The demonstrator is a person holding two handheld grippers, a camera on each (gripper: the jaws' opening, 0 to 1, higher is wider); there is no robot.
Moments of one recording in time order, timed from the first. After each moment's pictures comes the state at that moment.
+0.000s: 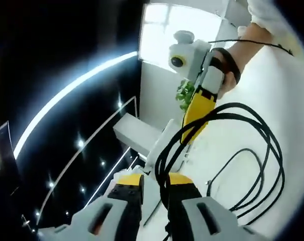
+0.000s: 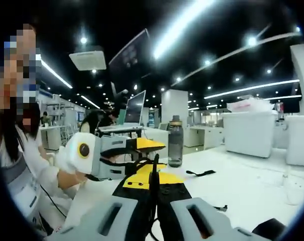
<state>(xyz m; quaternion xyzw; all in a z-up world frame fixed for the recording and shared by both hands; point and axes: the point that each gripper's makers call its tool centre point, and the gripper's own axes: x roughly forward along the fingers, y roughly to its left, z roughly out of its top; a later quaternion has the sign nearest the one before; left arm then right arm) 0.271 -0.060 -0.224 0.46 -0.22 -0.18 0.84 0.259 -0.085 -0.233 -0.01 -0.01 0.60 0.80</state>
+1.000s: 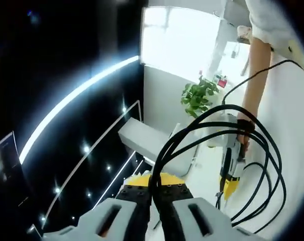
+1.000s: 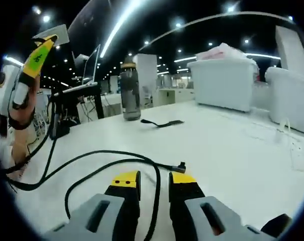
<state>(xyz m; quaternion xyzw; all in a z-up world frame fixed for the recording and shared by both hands) 0.251 -0.053 -0.187 0.47 -0.25 -0.17 0.83 0.375 -0.061 -0.374 -0.08 0.16 0.48 0.86</state>
